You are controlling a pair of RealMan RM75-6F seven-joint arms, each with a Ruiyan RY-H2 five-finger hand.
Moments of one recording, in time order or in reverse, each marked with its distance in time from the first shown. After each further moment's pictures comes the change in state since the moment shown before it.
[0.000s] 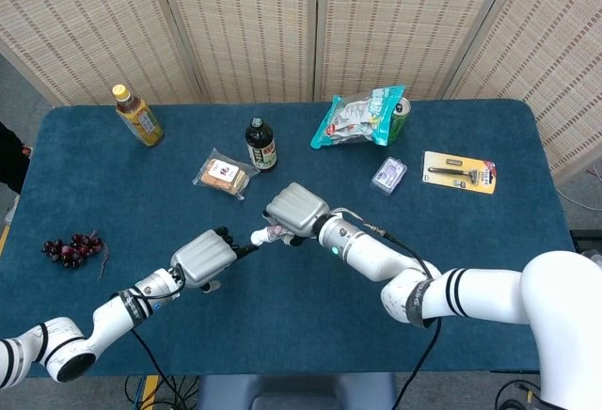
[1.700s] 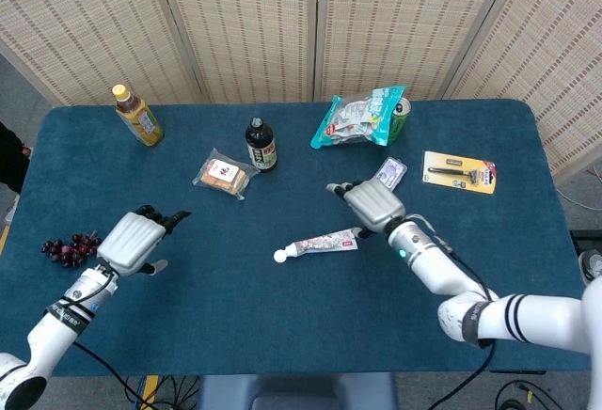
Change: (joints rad) left arm 0.232 0.146 -0.013 -0.058 -0.113 0.281 -0.024; right arm -0.316 0.111 -0.076 -0.083 -0.029 0.262 -0.031
